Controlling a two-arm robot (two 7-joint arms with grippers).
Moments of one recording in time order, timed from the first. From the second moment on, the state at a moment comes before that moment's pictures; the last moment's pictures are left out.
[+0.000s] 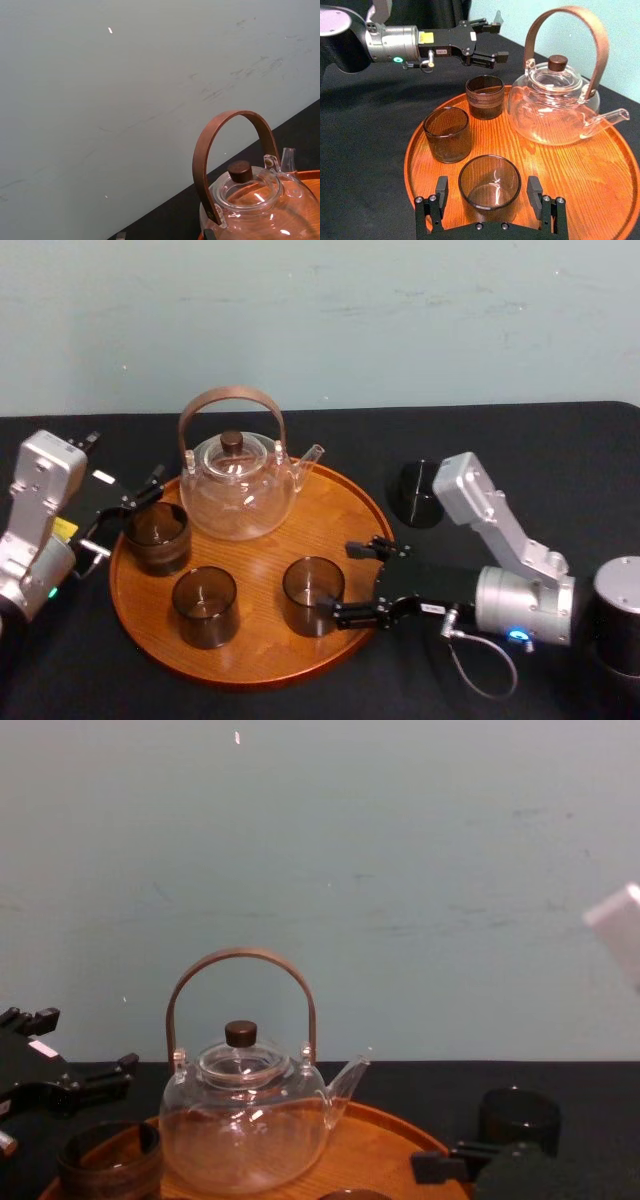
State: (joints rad) left arm -0.20 0.60 0.45 -1.41 -0.25 -0.12 0.03; right arm 0.27 0.57 -0.60 -1.56 0.46 0.20 0.62
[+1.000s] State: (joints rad) left arm -0.20 0.60 0.45 -1.41 -0.25 -0.12 0.03; right arm 0.06 0.74 -0.37 -1.69 0.57 0.14 0.46
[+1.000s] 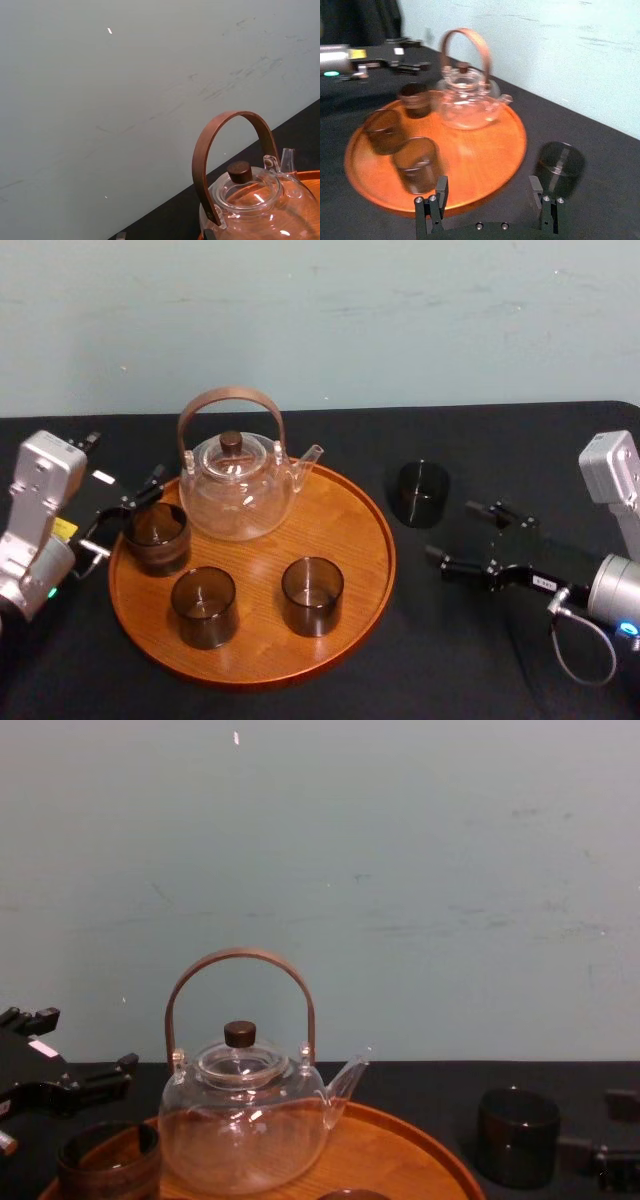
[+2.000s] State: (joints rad) left arm -0.20 0.60 0.45 -1.41 -0.25 -0.12 0.03; right arm 0.18 0.58 -0.34 -1.56 0.47 0.34 0.30
